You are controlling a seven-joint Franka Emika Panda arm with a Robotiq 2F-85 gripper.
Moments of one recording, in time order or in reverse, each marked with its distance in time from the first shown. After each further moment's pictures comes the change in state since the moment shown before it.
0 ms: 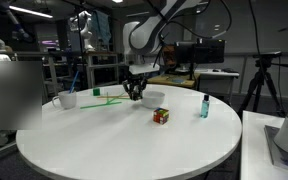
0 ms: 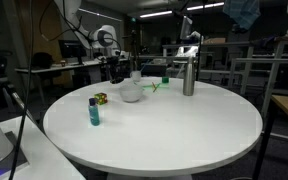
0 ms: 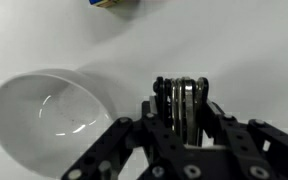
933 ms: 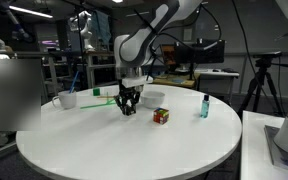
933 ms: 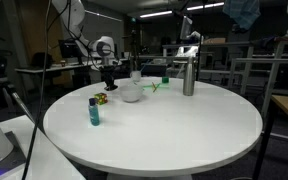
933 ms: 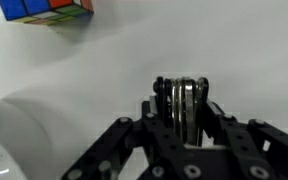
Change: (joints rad) arm -0.006 0.148 0.086 0.096 0.061 0.000 -0.078
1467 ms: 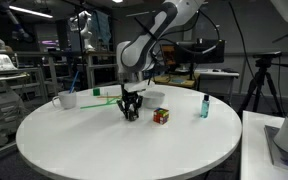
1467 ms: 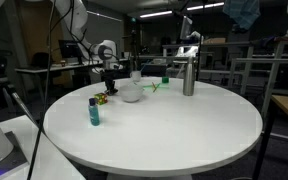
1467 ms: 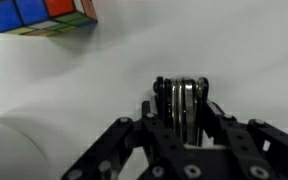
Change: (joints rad) arm -0.037 0.037 0.023 0.001 0.017 0.000 -0.006
